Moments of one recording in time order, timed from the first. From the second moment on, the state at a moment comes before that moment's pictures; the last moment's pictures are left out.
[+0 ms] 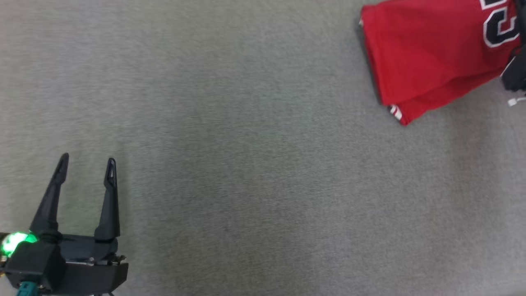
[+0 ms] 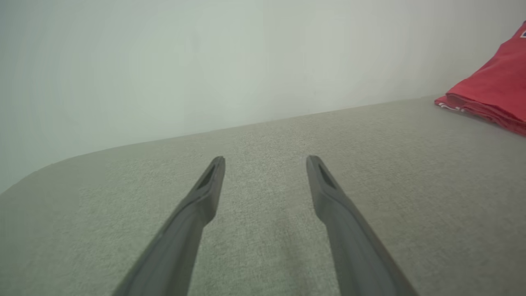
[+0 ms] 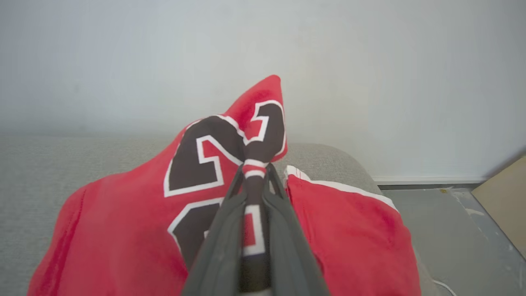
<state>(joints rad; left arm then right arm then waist) -0.13 0.23 0.01 -0.11 -0.12 -0.10 -0.26 -1.04 -0.52 0.29 0.77 0.49 0.13 0.03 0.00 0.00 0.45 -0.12</state>
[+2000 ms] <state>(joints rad) 0.05 0.19 0.07 -0.13 -0.19 -0.02 -0.26 -1.06 -0.53 0.47 0.76 0.53 0.13 -0.25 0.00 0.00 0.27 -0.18</state>
